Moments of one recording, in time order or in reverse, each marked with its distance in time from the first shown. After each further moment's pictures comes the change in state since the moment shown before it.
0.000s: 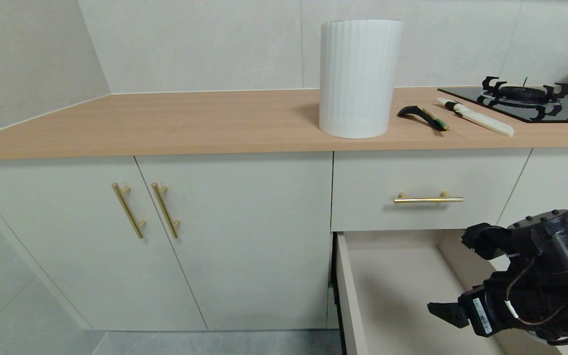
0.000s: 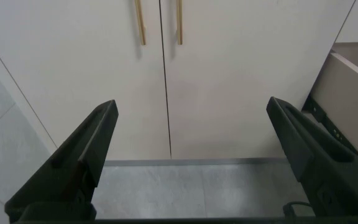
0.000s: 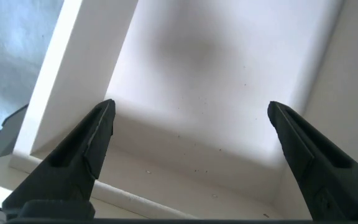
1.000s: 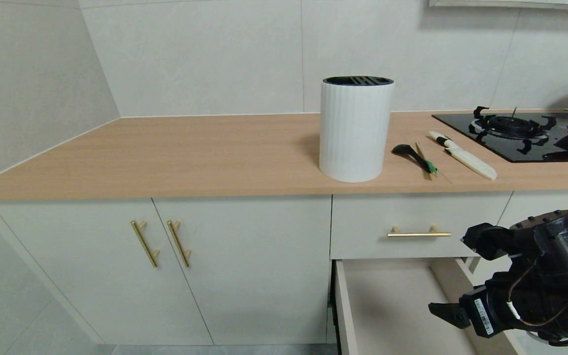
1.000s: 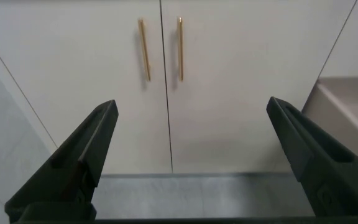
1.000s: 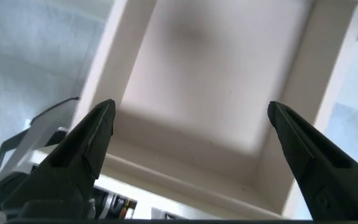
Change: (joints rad) left arm 0.000 0.000 0.000 0.000 0.000 0.000; right arm 0.000 -0.007 0.005 0.000 -0.002 -0.003
